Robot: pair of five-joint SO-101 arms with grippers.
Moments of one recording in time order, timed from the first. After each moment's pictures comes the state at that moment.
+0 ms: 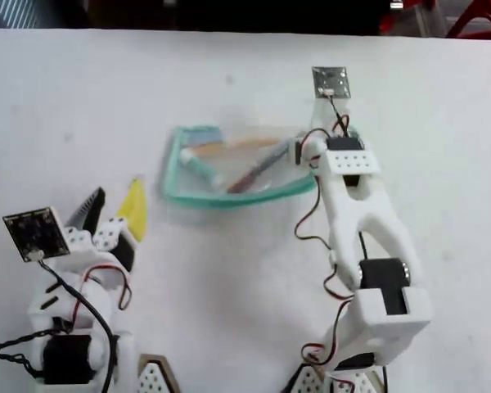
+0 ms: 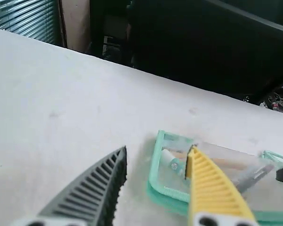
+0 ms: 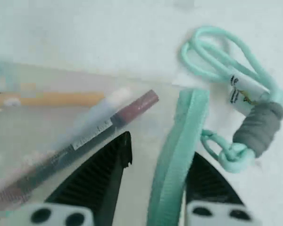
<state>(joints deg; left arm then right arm) -7.7 -104.7 77.5 54.2 16.7 -8.6 11.3 14.7 45.7 2.3</state>
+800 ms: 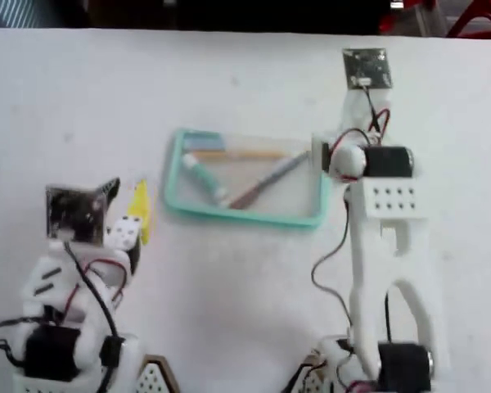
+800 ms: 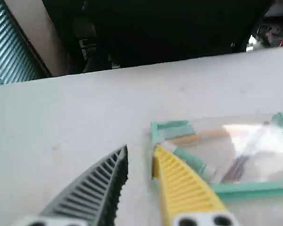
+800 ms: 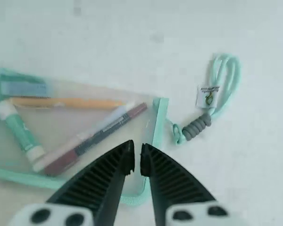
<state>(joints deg) 0.1 -82.4 55.5 60.5 -5.8 -5.4 -23.3 14.6 65.7 3.7</state>
